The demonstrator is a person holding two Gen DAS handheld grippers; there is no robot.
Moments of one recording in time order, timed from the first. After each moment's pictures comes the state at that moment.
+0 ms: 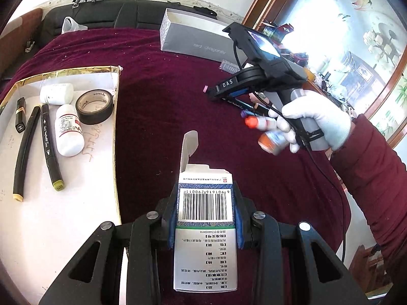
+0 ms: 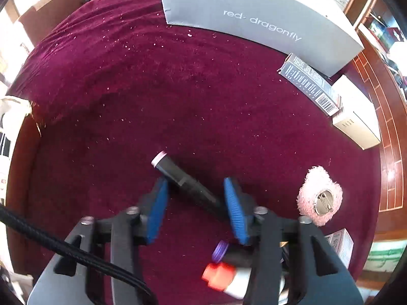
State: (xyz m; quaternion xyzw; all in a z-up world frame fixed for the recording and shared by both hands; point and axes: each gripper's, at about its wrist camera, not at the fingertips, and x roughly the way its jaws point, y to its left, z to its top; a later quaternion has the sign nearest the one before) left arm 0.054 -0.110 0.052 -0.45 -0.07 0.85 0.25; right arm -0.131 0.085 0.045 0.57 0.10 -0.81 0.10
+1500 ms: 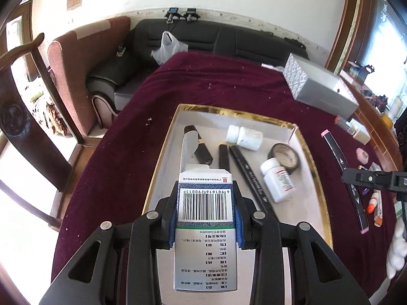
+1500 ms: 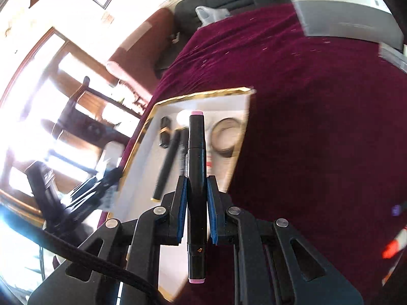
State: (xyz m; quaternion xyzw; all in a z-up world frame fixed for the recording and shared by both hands) left arm 0.013 -0.313 0.069 -0.42 -0.05 0.90 0.02; right arm -0.022 -0.051 0.090 0.51 -0.14 -0.78 0.34
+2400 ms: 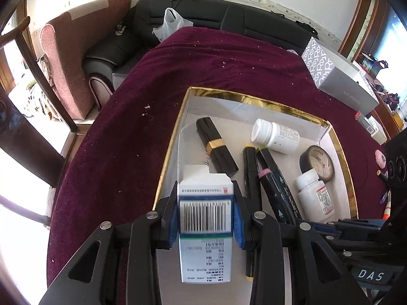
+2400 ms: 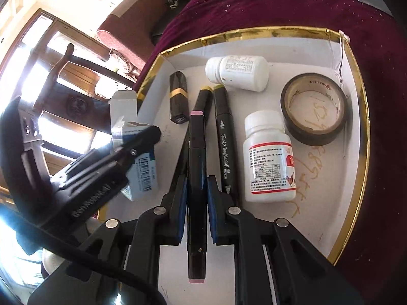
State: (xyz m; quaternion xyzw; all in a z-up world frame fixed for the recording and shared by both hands) left arm -0.038 -0.328 0.037 -0.47 -0.06 0.88 0.01; right arm -0.033 -0.157 0.024 0.58 -0.11 -0.73 0.33
